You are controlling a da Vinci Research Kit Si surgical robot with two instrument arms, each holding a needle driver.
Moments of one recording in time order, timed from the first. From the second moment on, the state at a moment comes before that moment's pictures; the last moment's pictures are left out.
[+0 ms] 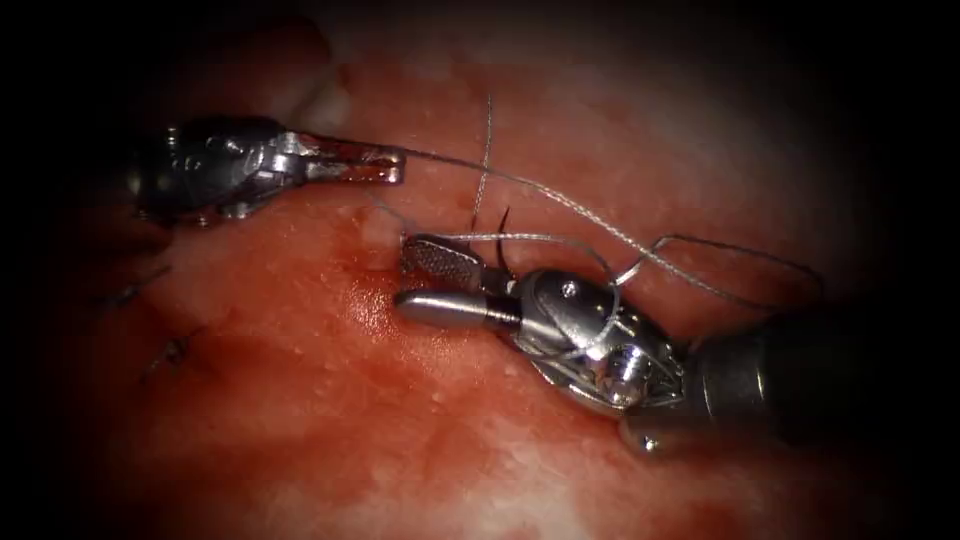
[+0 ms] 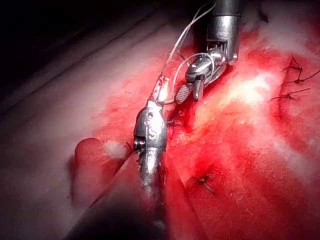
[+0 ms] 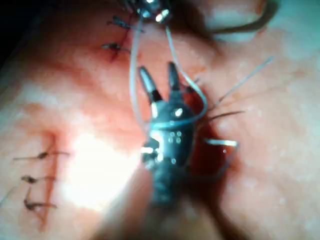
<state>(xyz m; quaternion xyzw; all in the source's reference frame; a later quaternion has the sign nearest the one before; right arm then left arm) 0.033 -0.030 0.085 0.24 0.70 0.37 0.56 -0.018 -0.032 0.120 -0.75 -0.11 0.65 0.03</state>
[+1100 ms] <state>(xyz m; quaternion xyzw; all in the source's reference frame) 0.031 -0.026 0.084 0.18 0.71 0.39 0.55 -0.018 -0.039 0.122 -0.75 -0.12 0.65 0.01</state>
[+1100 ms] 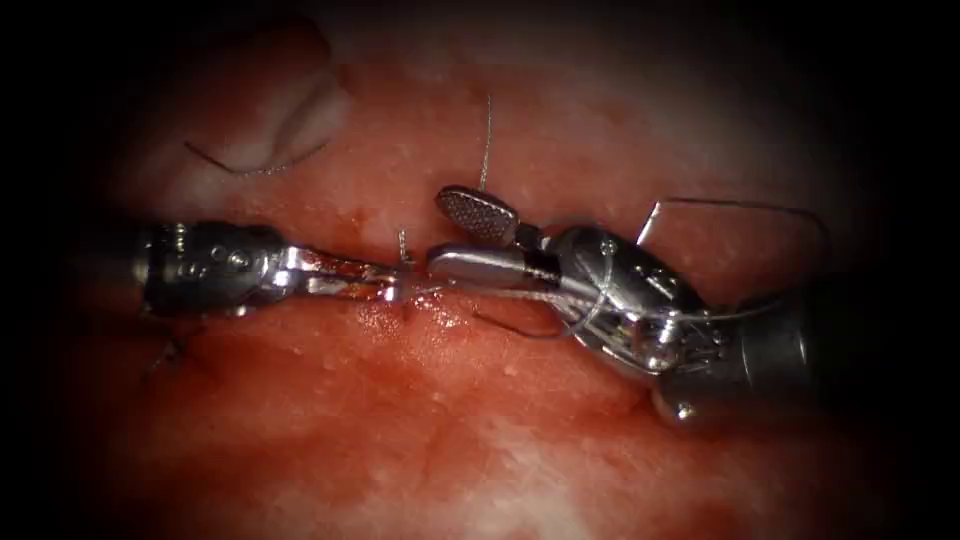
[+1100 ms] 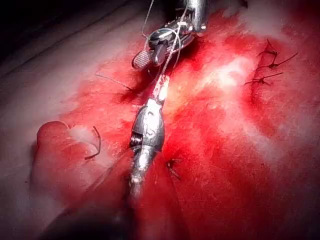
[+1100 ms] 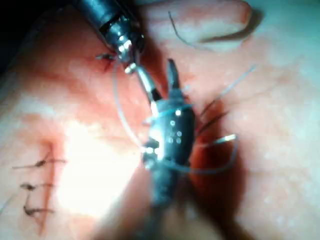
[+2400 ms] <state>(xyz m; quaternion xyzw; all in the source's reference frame) 0.036 -0.030 0.084 0.18 0.65 0.28 0.68 -0.023 -0.029 0.119 -0.72 -0.17 0.67 -0.01</state>
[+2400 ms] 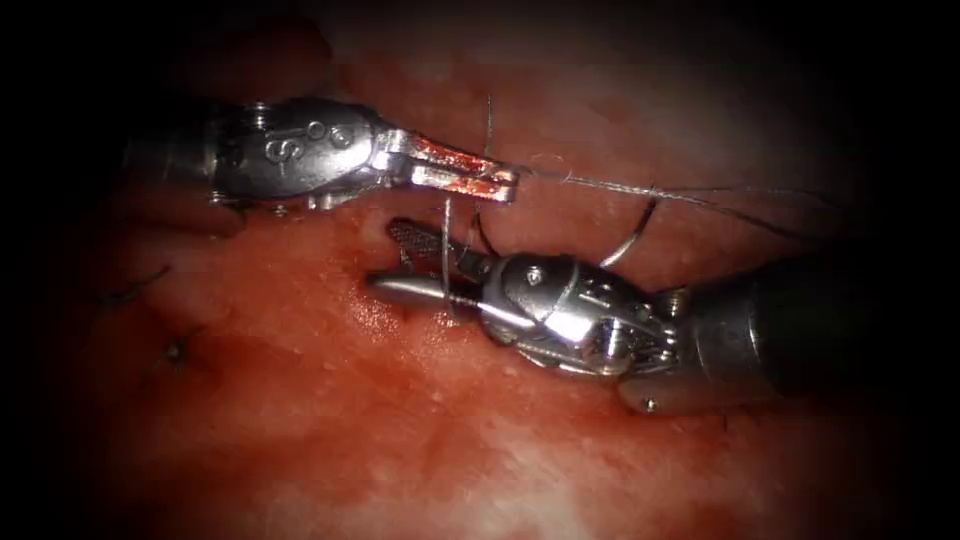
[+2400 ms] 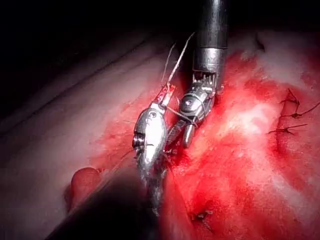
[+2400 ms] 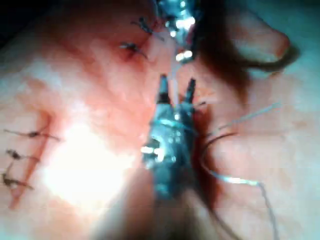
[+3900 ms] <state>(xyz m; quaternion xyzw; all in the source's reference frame) 0.033 -0.029 0.085 0.19 0.75 0.38 0.51 -0.023 -0.034 0.131 -0.76 -0.10 0.64 0.02</state>
